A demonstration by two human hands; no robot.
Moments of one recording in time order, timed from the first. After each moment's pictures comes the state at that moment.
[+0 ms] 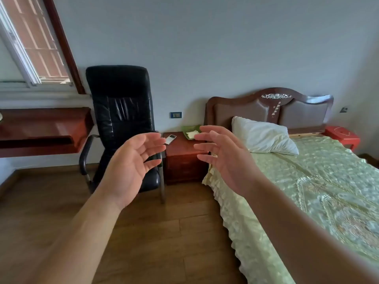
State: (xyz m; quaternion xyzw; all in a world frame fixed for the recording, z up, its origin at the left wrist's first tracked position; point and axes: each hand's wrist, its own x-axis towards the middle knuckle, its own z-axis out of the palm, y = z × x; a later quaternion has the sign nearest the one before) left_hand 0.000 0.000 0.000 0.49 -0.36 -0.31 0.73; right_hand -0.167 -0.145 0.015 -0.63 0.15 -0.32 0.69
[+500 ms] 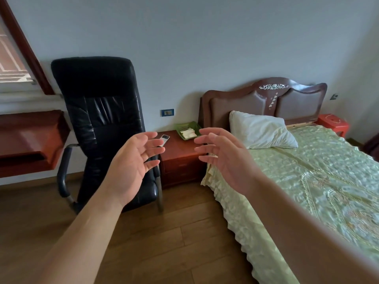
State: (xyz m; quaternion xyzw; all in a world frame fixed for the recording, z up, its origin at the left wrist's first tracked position) left_hand 0.179 -0.119 -0.029 0.52 -0.32 -0.37 0.70; right_hand -0.010 -0.237 -0.007 -0.61 0.23 -0.34 0.68
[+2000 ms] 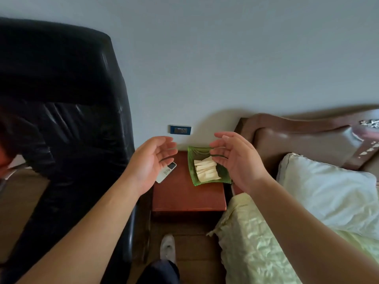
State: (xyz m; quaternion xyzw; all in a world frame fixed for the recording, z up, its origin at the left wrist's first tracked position) left_hand 0.504 -0.706 -0.154 0.53 -0.10 -0.41 0.74; right_hand 0.344 -0.857 -0.122 -0.52 0.29 -0.23 0.77
